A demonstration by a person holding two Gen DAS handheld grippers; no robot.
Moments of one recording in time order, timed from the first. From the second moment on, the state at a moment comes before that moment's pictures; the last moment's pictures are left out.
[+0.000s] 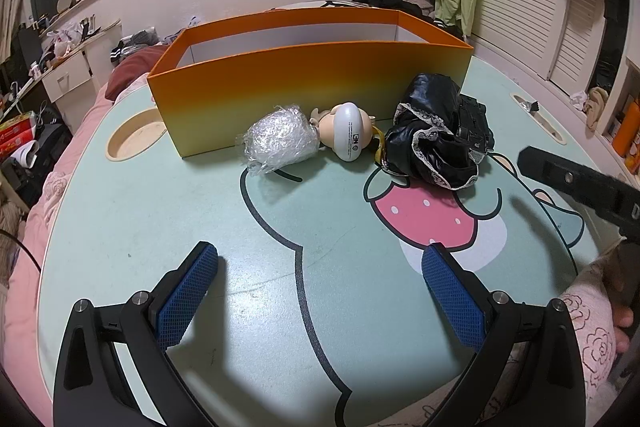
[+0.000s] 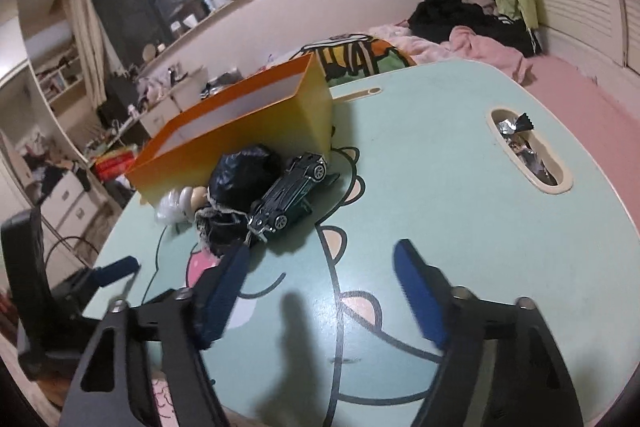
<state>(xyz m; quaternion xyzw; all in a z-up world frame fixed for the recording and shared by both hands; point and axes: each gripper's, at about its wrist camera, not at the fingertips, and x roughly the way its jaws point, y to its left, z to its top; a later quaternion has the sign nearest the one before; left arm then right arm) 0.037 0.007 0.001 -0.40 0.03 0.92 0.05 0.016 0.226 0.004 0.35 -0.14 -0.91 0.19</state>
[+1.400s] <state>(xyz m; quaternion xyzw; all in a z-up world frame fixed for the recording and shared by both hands) -0.015 -0.026 0.030 -0.40 0.00 0.92 0.01 0.000 0.217 0.020 0.32 -0.19 -0.91 0.18</state>
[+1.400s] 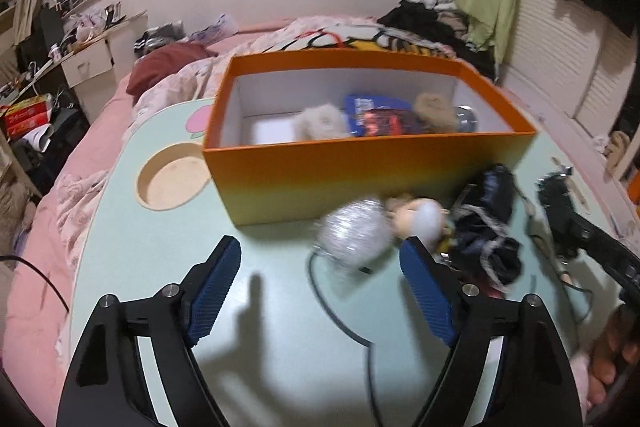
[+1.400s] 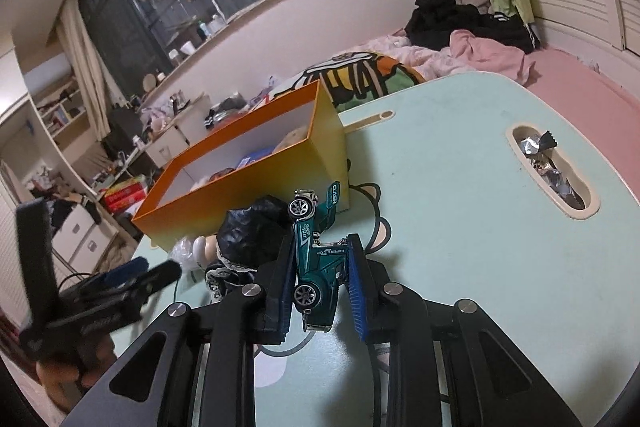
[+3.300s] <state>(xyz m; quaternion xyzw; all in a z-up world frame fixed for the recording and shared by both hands) 0.027 -0.016 0.028 -0.39 0.05 0.92 0.09 0.015 0.186 0.039 0.34 -0.02 -0.93 0.16</state>
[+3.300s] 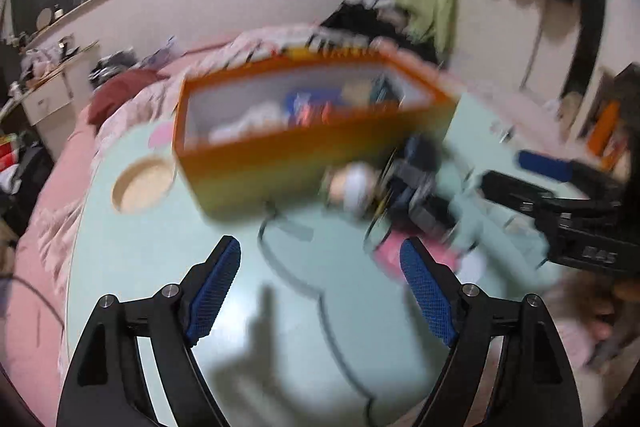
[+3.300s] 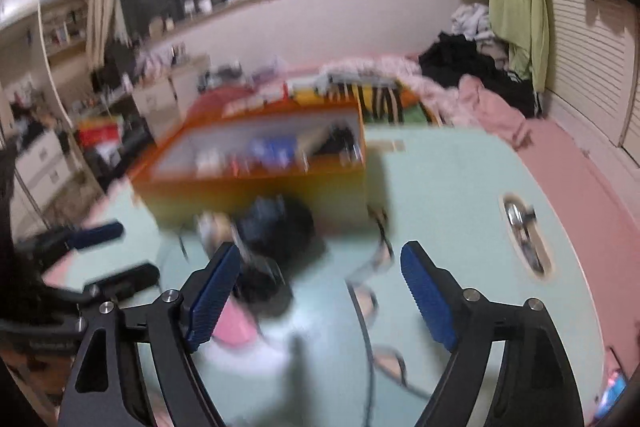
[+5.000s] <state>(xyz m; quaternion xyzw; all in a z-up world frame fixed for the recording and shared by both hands) 0.018 -0.017 -0.002 -0.39 0.03 0.92 0.04 0.008 0.169 0.006 0.40 0.05 -0.90 0.14</state>
